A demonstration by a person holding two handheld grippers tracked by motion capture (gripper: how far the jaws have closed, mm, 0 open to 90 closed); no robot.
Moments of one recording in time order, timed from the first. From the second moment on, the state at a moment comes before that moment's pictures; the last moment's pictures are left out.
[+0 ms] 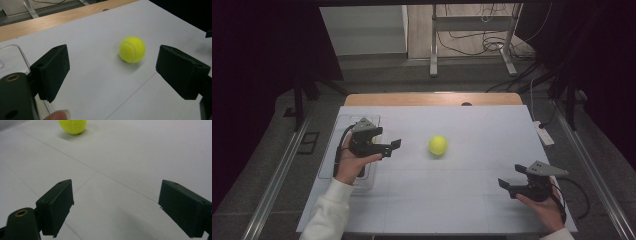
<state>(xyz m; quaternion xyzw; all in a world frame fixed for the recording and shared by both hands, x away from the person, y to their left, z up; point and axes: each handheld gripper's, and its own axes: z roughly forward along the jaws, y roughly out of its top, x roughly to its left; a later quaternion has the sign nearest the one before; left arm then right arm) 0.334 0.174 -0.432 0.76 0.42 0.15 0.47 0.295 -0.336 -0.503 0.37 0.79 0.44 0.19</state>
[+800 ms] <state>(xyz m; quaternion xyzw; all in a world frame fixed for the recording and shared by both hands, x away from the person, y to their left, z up) 0.335 0.151 -0.434 0.78 0.40 0.14 0.46 0.296 -0.335 -0.503 0.37 0.79 0.44 0.19</state>
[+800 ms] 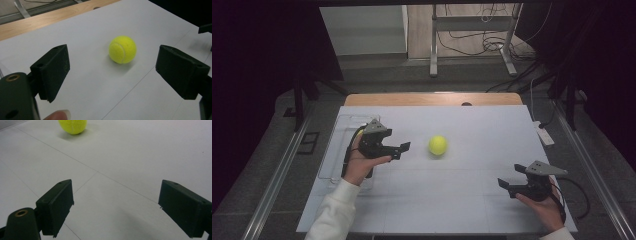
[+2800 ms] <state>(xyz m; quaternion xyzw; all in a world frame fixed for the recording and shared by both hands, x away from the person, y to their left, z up) 0.367 0.089 -0.440 0.81 0.37 0.11 0.43 0.296 -0.334 -0.503 0.37 0.79 0.44 0.19</state>
